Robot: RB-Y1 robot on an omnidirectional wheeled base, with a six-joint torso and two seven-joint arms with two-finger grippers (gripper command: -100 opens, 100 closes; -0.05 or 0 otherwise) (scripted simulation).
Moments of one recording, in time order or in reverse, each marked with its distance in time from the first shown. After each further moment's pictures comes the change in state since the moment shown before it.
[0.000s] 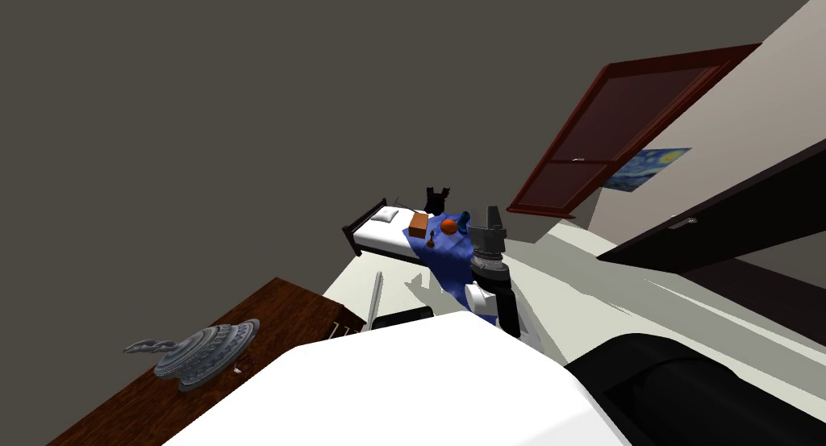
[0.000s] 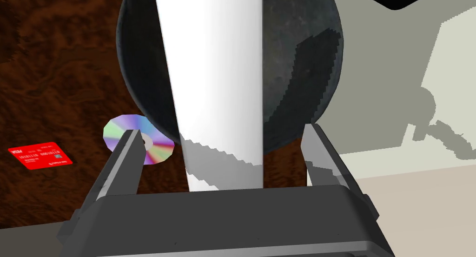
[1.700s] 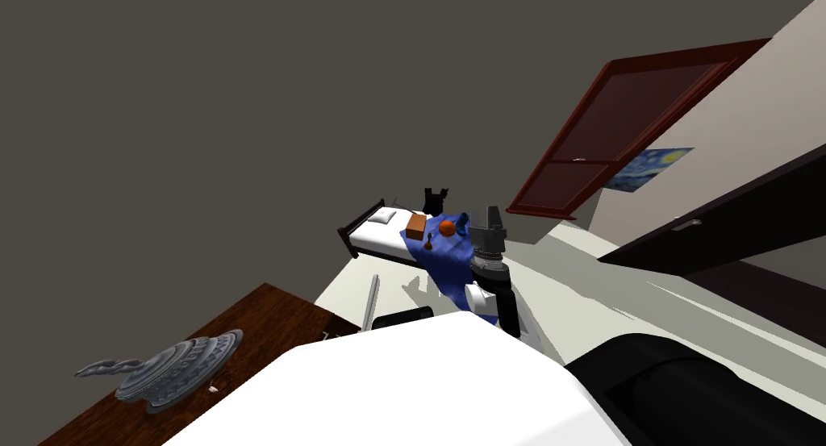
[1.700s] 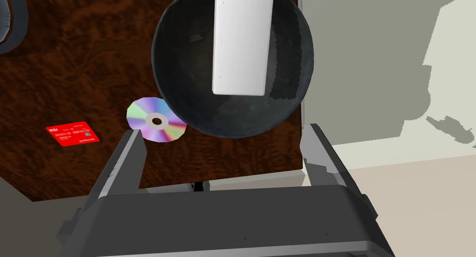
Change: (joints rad) left arm 0.056 0.090 0.086 -0.088 0.024 0.155 -0.019; right arm 0.000 0.000 0.000 0.000 0.000 0.000 0.000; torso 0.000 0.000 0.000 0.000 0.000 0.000
